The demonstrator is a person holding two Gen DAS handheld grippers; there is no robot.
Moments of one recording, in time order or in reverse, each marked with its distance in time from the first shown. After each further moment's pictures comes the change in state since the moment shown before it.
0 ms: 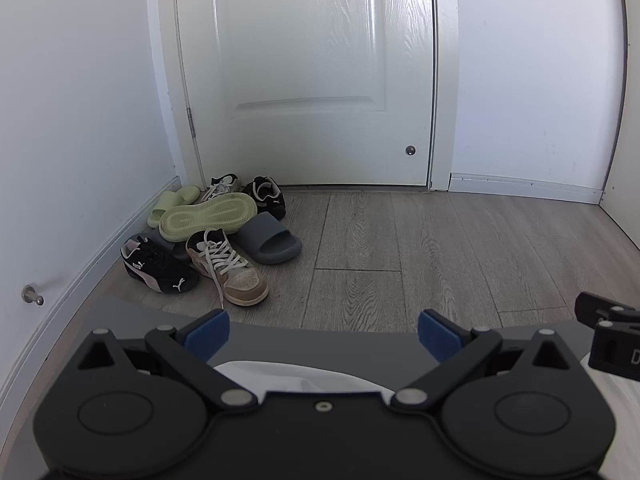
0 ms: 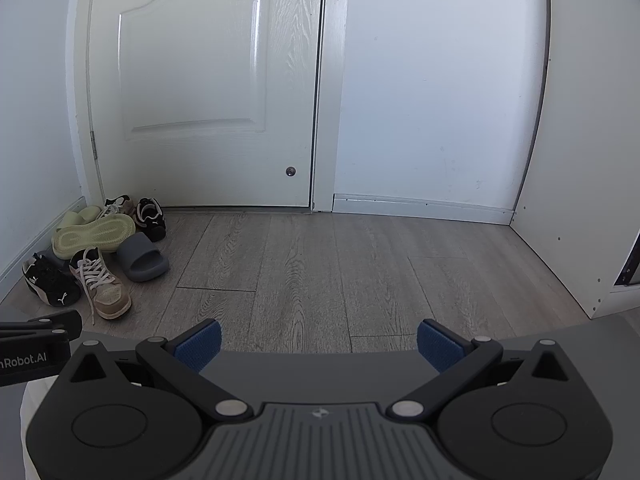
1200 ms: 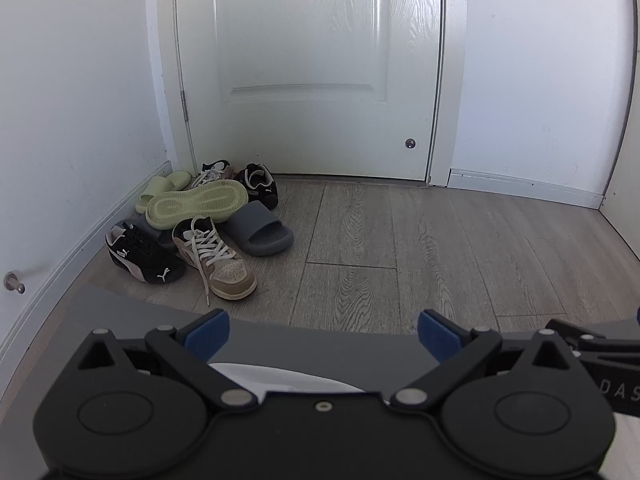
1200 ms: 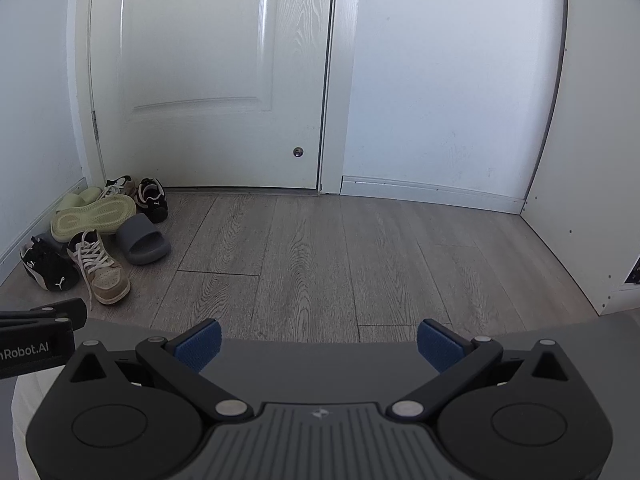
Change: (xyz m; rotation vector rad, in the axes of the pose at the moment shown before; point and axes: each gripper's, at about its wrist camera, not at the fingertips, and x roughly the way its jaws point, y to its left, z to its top) left arm 0.042 0.005 0.007 -0.059 0.042 -0.028; right arm 0.041 0.003 0.004 -0.023 0.084 0.060
